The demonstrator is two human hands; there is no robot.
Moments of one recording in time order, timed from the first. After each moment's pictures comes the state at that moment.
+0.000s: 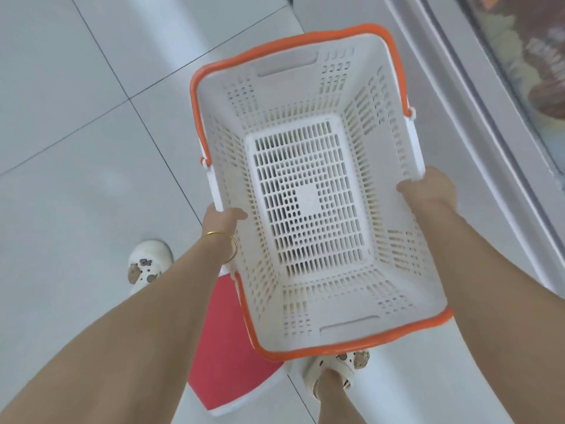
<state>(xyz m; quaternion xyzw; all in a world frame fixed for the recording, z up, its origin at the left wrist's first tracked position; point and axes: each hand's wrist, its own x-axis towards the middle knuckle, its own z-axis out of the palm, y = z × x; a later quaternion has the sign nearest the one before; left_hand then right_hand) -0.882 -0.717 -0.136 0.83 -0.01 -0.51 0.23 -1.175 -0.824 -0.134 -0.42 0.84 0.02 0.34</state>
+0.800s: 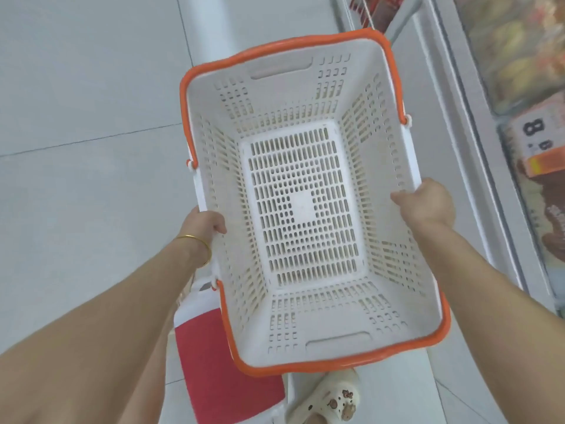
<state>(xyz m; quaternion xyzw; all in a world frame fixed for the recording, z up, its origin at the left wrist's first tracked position) -0.719 -0.687 -0.072 0.74 0.04 -0.54 0.40 -0.998 -0.866 -0.021 -0.58 0.77 0.01 0.26</state>
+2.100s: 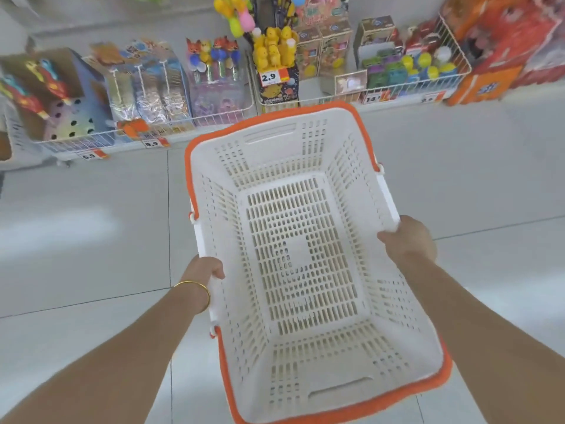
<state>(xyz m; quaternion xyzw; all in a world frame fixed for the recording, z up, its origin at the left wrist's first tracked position) -0.191 -0.146 0.042 0.56 0.66 -0.20 0.46 0.008 -0.425 0.063 -0.96 0.02 0.24 0.17</state>
